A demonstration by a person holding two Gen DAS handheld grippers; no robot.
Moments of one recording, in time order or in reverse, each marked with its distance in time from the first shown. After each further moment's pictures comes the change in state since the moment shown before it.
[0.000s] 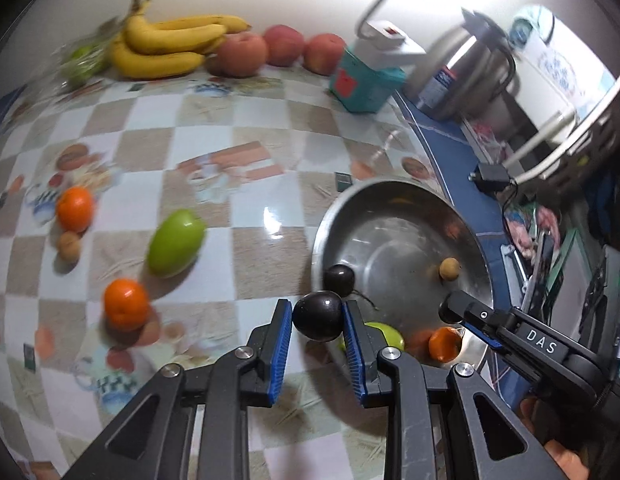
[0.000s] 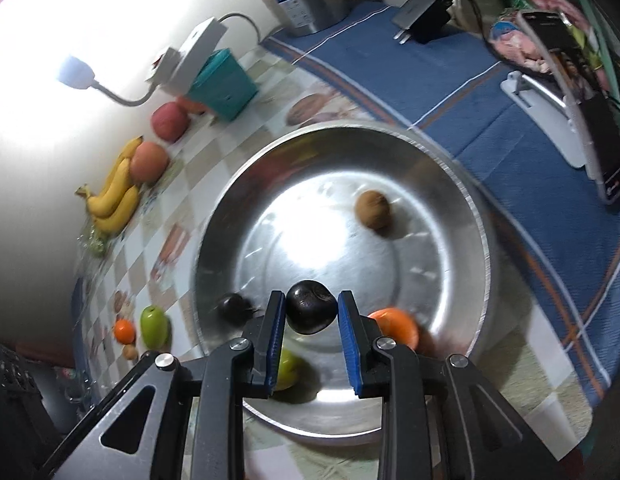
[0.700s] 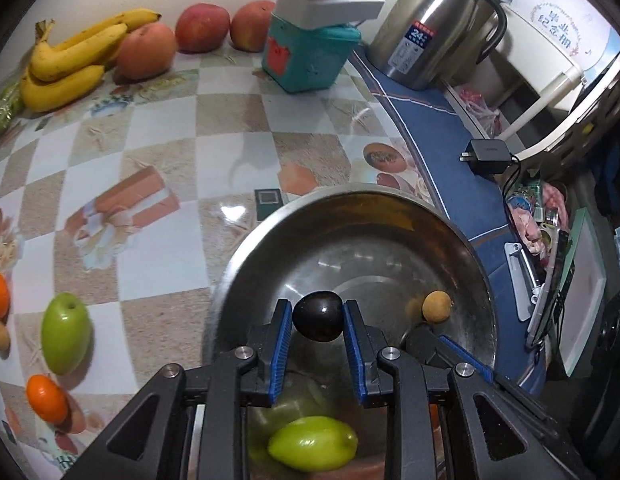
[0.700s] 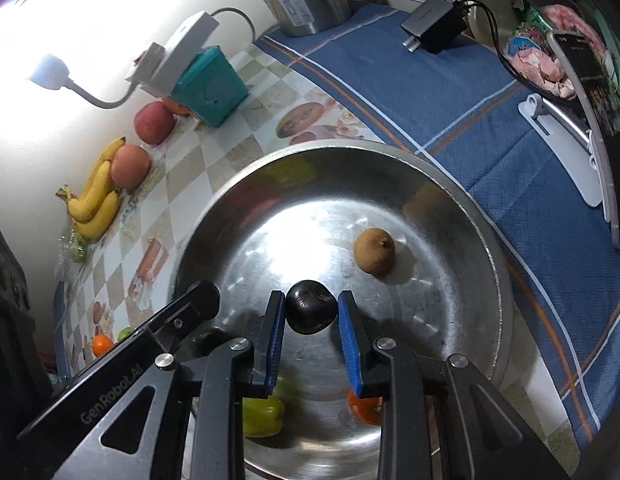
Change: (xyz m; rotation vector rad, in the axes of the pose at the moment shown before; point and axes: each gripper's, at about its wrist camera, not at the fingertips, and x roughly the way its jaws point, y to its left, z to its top) left arm 0.076 -0.054 0.046 0.100 0.075 -0.019; right arm 0.027 0.000 0.023 -0.034 0.001 -0.052
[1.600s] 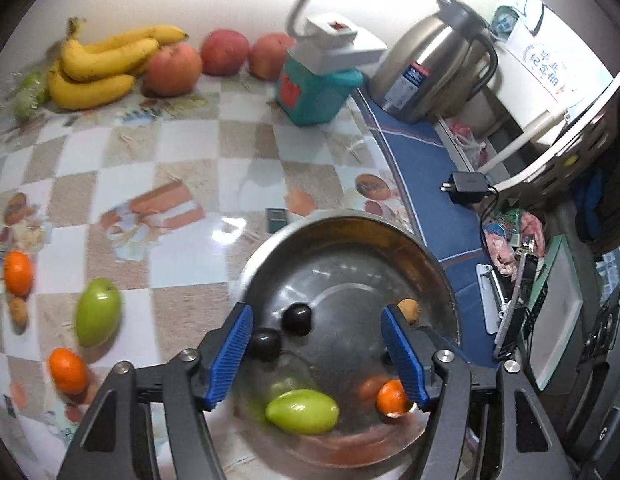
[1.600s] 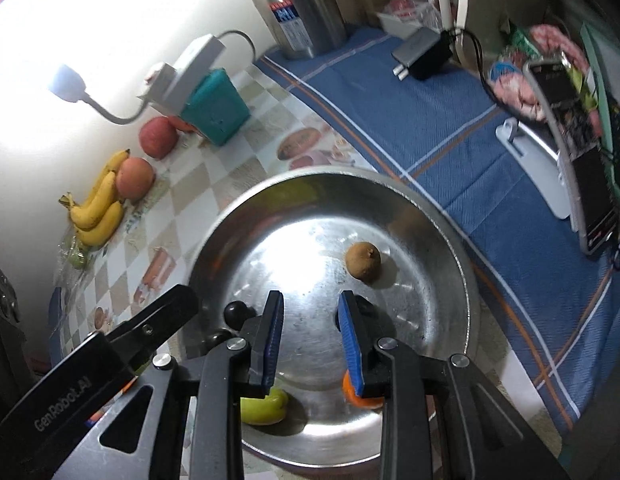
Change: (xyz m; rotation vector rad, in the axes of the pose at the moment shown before) left arm -0.056 0.013 -0.006 -0.072 -0.075 -0.032; right arm -0.035 0.009 -0.003 -0.019 -0.066 -0.034
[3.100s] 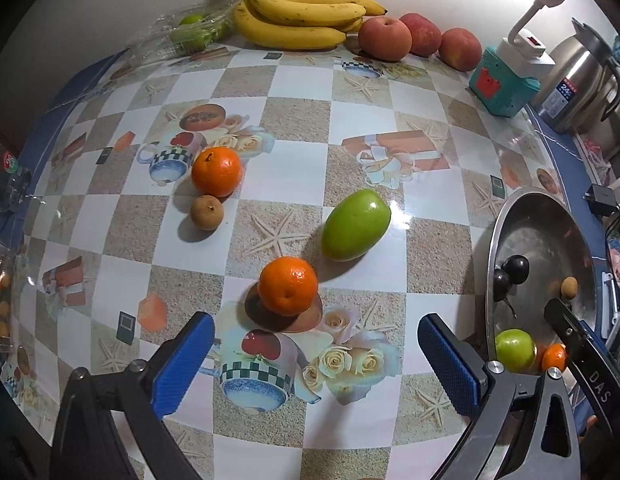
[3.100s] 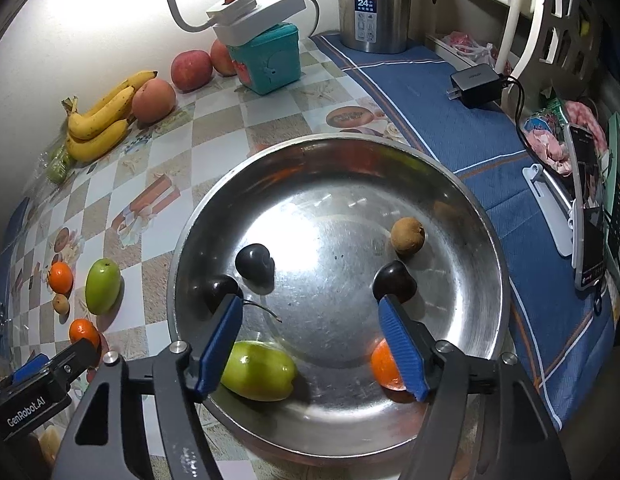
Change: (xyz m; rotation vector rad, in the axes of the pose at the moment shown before) left arm -0.036 0.112 -0.058 -0.178 0.038 0.413; right arm 0.022 0.051 -0.041 -0.272 0.002 -0.141
